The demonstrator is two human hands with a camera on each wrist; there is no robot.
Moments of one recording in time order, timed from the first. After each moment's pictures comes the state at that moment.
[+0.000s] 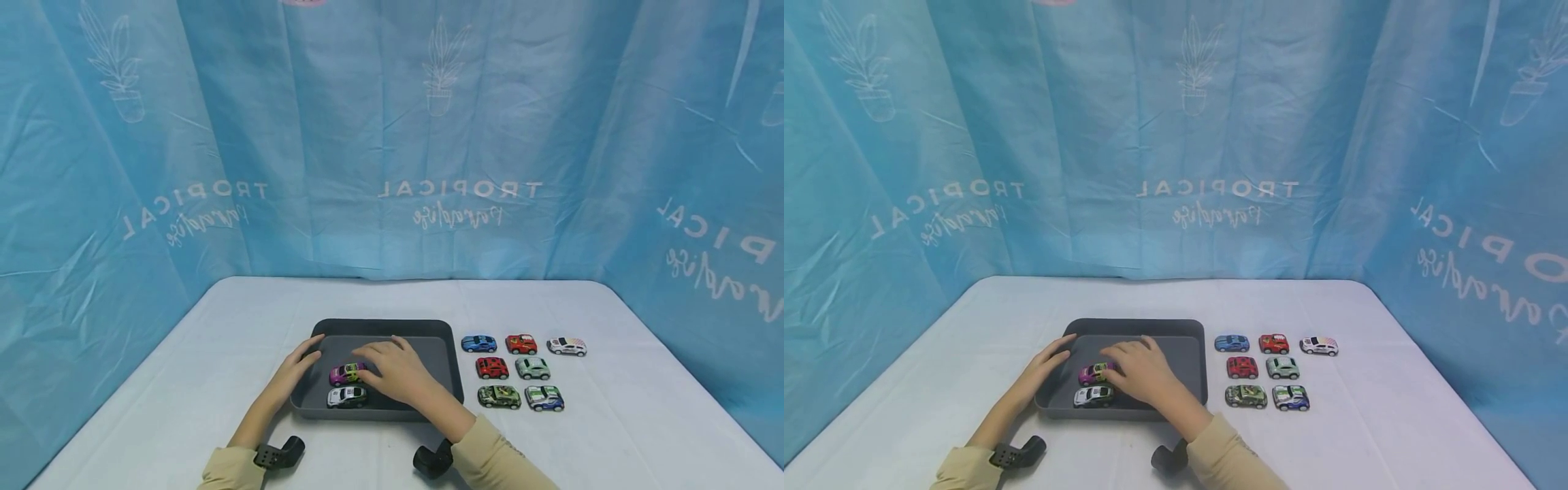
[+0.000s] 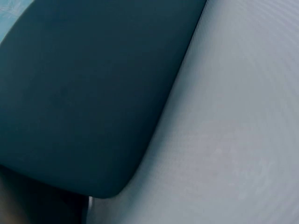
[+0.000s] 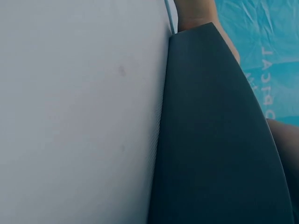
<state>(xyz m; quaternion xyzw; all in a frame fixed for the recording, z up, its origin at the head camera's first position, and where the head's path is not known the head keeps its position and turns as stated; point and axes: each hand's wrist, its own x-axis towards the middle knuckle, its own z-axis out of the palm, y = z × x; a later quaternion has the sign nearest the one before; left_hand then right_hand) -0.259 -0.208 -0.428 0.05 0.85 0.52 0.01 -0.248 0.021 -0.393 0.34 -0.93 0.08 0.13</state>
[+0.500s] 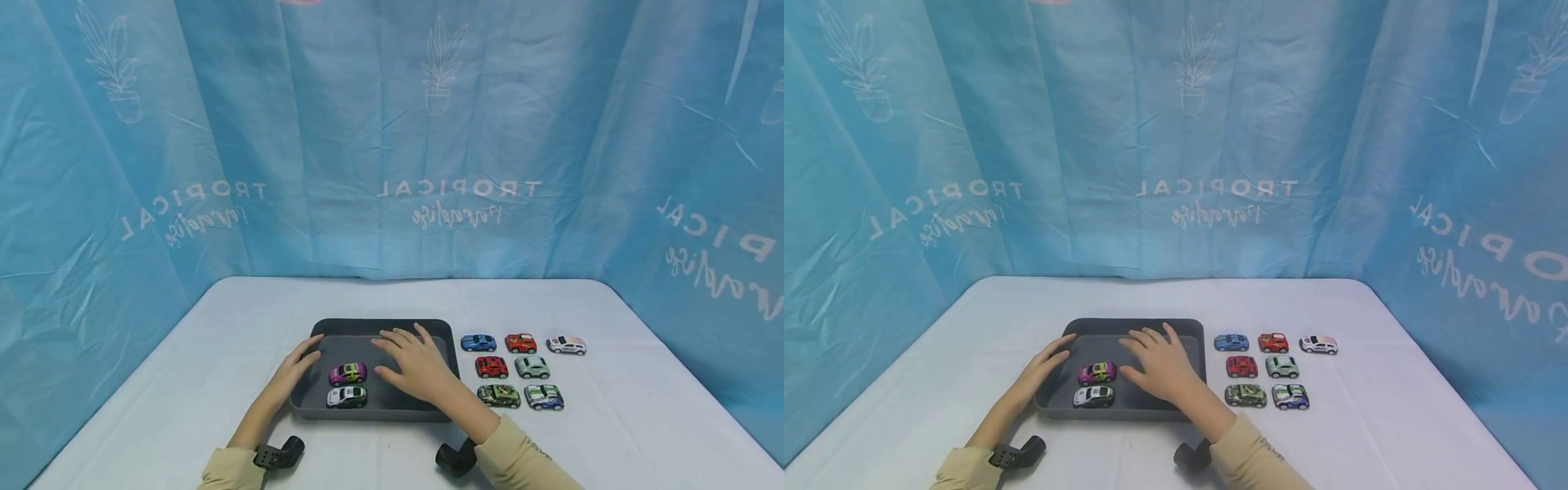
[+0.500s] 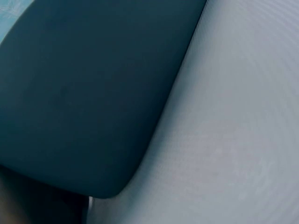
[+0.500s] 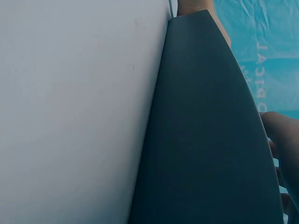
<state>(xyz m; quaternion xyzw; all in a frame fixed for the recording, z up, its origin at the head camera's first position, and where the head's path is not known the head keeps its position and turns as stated) -0.258 -0.209 -0.427 0.05 0.85 0.53 0.01 -0.250 0.052 -0.390 0.34 -0.92 0.08 0.20</state>
